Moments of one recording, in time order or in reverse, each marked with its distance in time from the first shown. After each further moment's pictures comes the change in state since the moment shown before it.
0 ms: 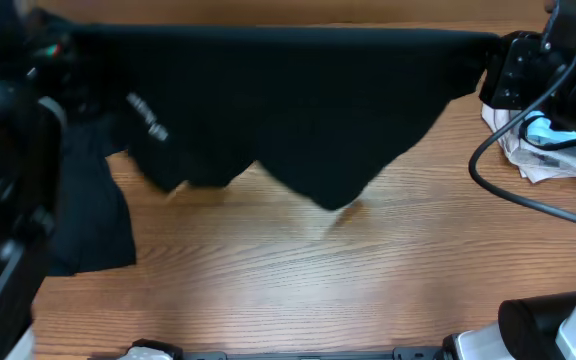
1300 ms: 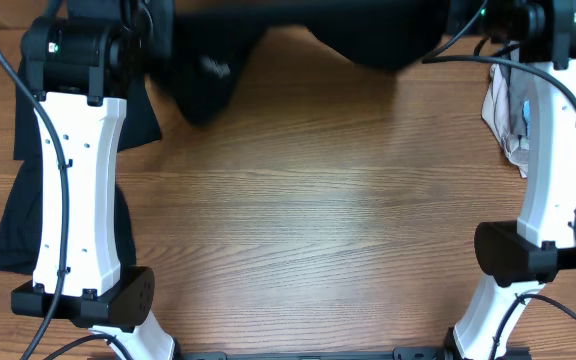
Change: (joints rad) left arm 0.108 0.473 -0.002 -0.082 0.198 0.156; right arm -0.055 0.366 -0.021 0.202 0.029 -0.145
